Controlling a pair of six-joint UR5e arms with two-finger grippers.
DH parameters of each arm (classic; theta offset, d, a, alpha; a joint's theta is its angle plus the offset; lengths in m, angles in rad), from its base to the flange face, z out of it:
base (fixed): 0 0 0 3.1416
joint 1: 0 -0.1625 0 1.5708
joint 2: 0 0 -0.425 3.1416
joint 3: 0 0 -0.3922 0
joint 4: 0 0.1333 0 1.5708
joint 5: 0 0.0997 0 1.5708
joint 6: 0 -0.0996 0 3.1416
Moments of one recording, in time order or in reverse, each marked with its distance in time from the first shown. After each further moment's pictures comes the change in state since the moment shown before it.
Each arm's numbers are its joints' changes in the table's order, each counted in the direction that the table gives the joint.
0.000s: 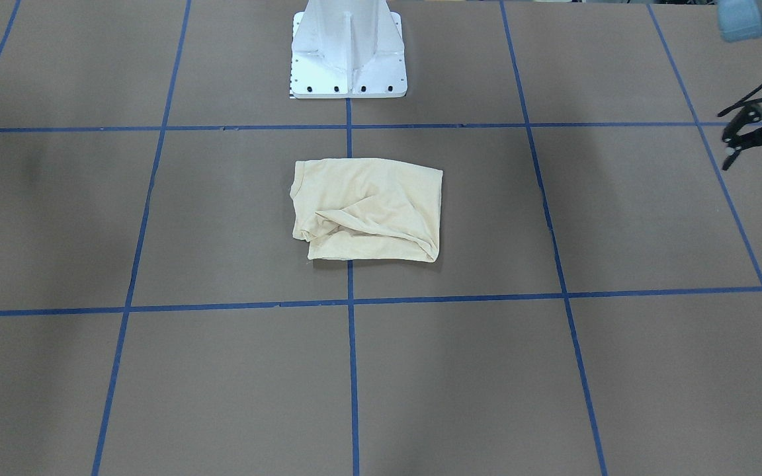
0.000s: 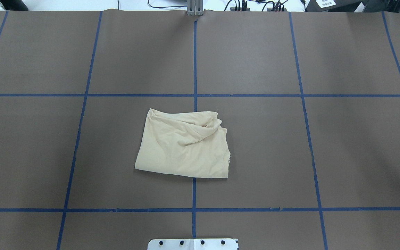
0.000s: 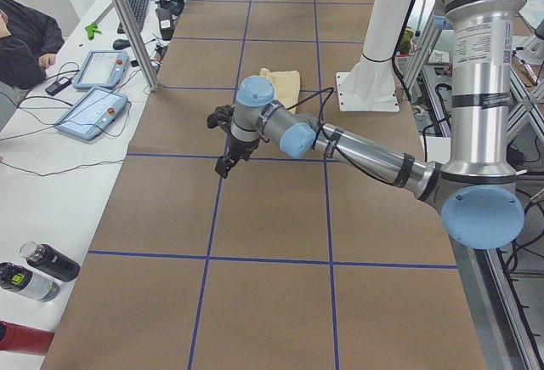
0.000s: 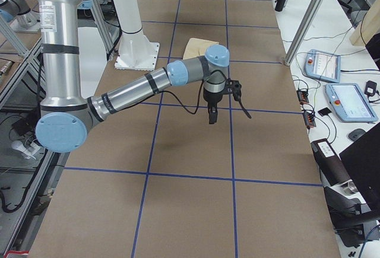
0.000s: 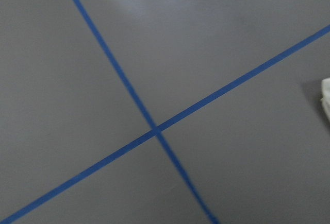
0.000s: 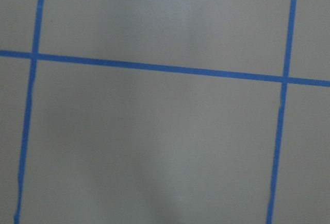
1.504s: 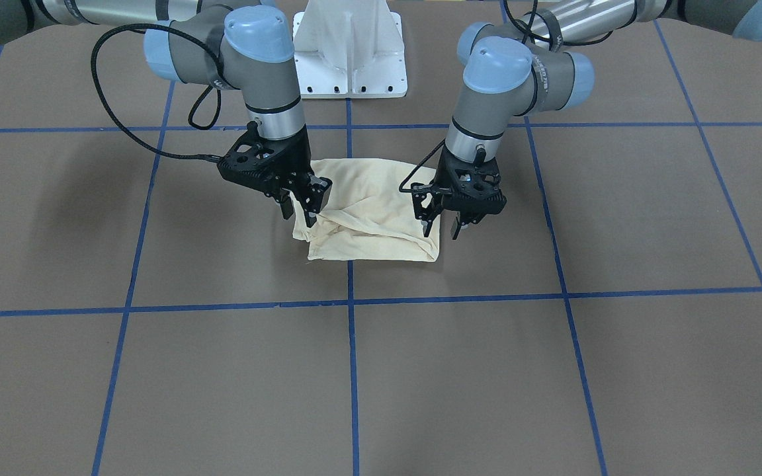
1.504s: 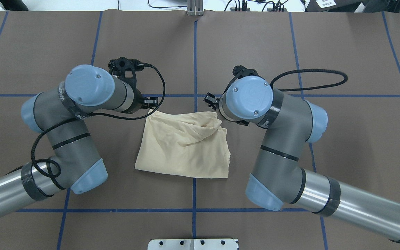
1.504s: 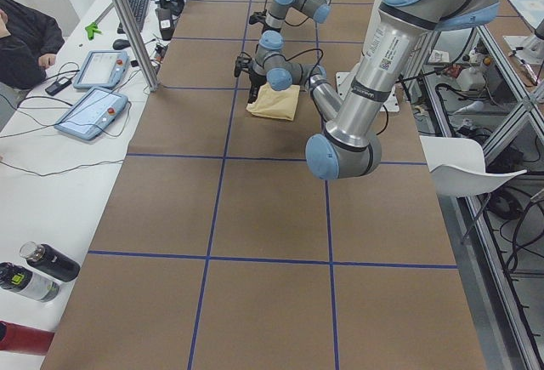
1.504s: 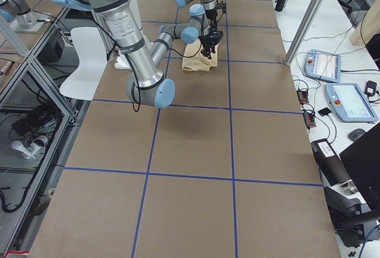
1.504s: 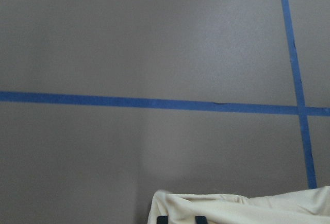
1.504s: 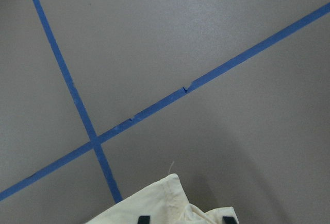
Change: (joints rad) left arm -0.748 0.656 0.235 -0.010 0.449 1.258; right arm 0.826 -0.706 -0.287 0.275 -0.591 -1.563
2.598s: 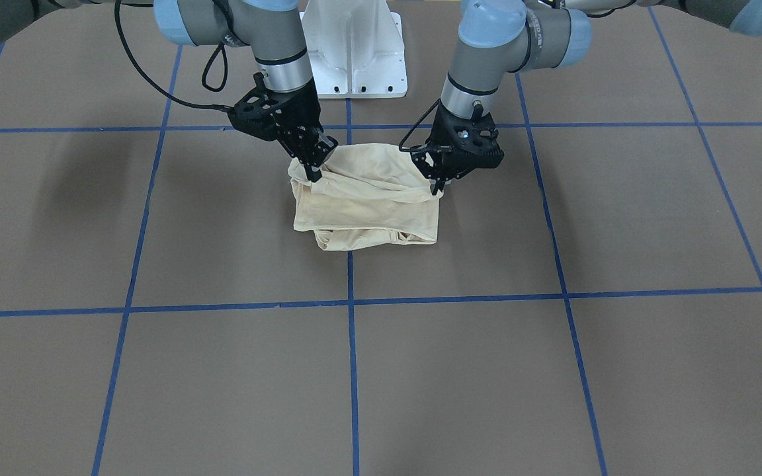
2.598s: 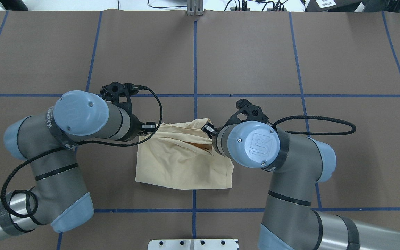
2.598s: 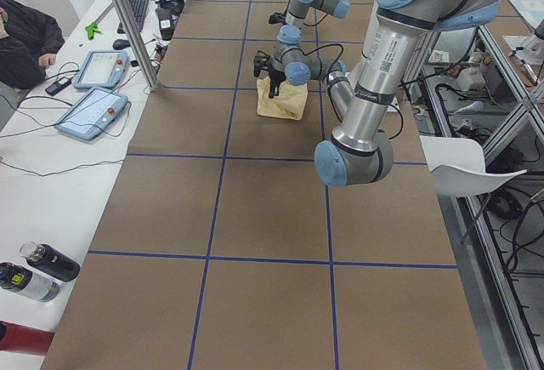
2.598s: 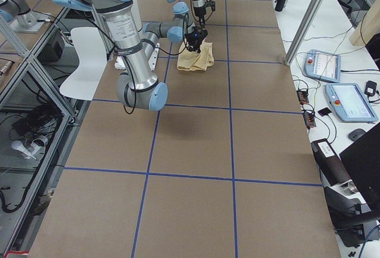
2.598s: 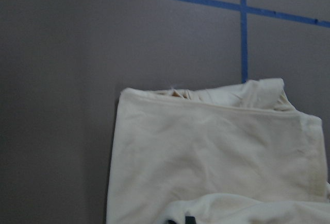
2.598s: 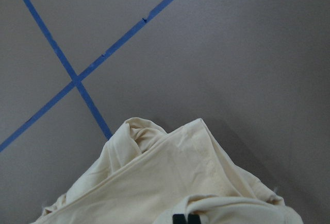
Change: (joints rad) left arm -0.093 -0.059 -0.136 0.125 0.032 0.182; right arm 0.146 0.041 0.105 -0.001 -0.142 -0.248
